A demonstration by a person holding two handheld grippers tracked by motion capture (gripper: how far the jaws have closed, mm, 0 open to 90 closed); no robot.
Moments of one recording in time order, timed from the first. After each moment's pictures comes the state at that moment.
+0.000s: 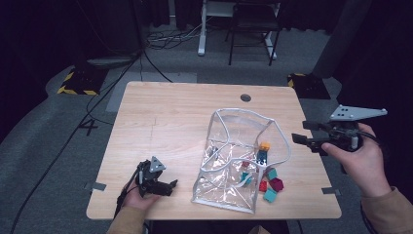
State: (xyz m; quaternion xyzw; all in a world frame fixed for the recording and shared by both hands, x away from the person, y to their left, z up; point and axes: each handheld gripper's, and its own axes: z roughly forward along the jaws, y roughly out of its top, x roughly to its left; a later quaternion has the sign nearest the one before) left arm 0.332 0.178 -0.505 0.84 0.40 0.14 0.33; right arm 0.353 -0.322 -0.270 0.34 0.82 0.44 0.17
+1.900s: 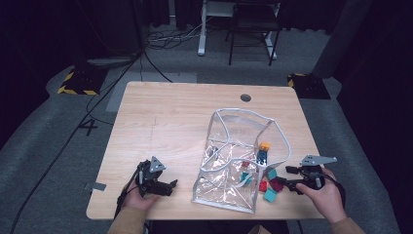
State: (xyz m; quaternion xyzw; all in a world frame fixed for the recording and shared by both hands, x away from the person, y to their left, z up) left arm 0.332 0.178 -0.505 0.84 0.40 0.14 0.33; right arm 0.341 -0.334 -0.466 0.40 0.83 0.38 0.09
